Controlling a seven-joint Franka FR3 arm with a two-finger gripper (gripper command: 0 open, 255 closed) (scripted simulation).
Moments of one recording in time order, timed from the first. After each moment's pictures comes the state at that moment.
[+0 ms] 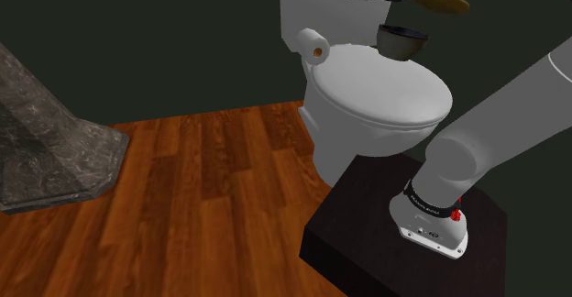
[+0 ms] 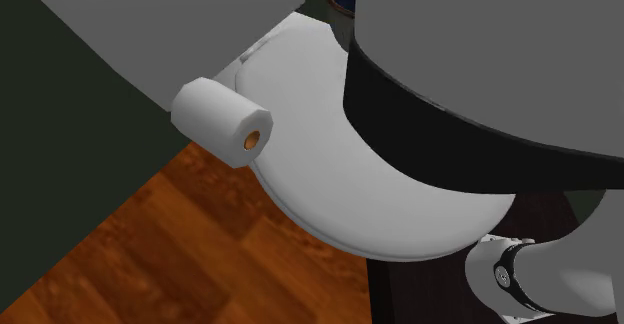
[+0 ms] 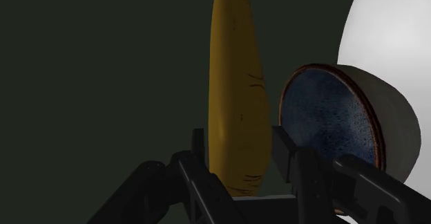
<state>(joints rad) -0.35 -0.27 0.03 -2.06 -1.14 1.40 0.26</state>
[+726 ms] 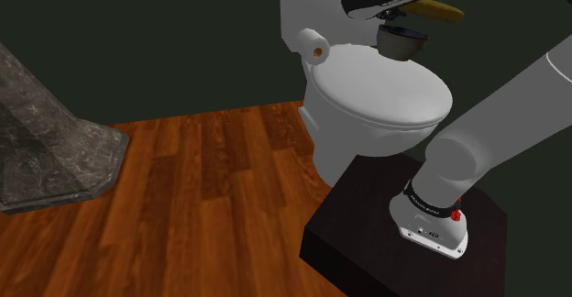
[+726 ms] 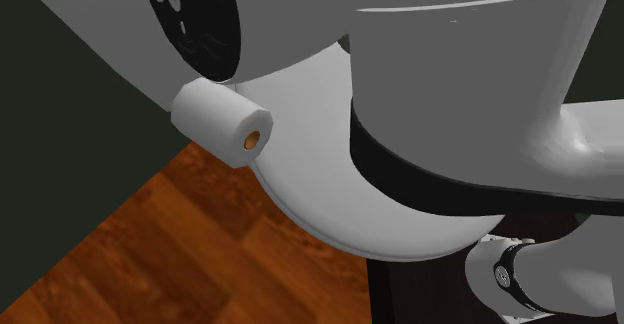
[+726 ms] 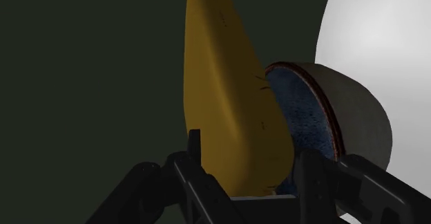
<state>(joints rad) -0.35 -0.26 0.03 -2.16 -1.14 1.47 0.36</state>
